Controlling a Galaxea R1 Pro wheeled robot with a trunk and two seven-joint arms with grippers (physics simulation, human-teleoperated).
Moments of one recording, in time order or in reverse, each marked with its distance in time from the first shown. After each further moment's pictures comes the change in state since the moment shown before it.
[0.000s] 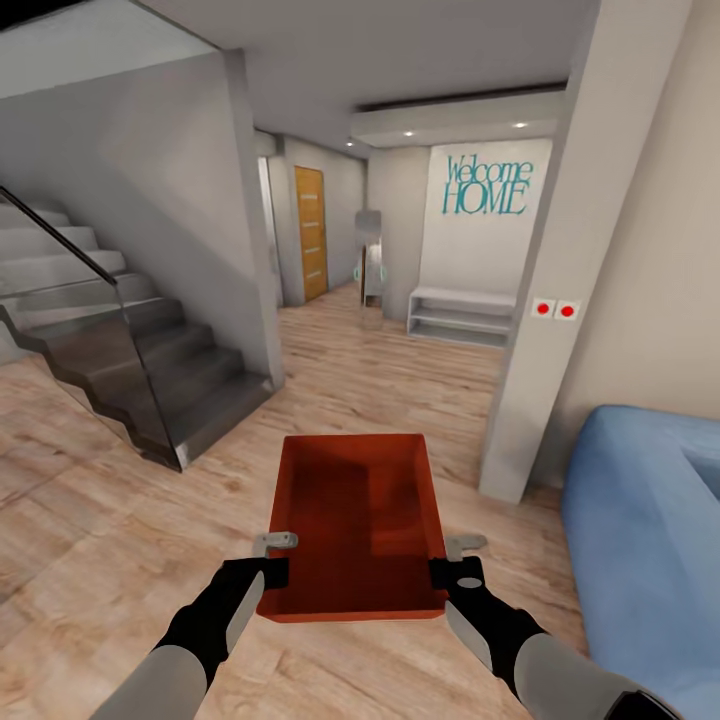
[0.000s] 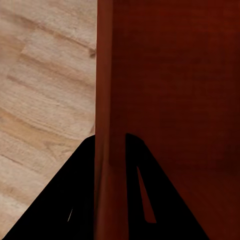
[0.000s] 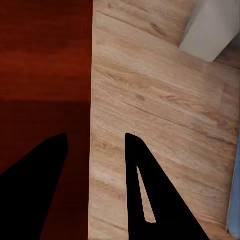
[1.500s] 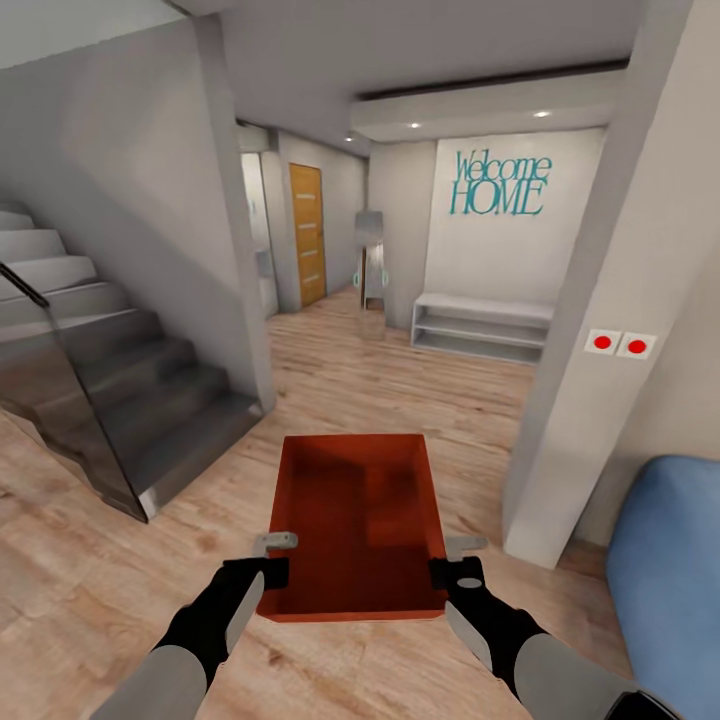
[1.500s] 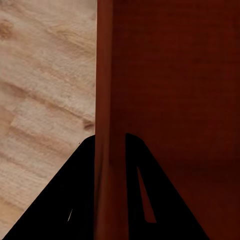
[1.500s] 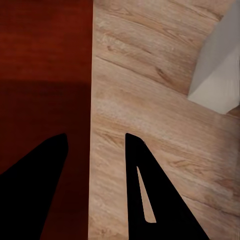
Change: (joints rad) left arm 0.000 0.000 -0.001 0.000 0.000 0.000 0.000; right arm 0.001 0.000 0.000 0.000 0.000 -0.001 0.000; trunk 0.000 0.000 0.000
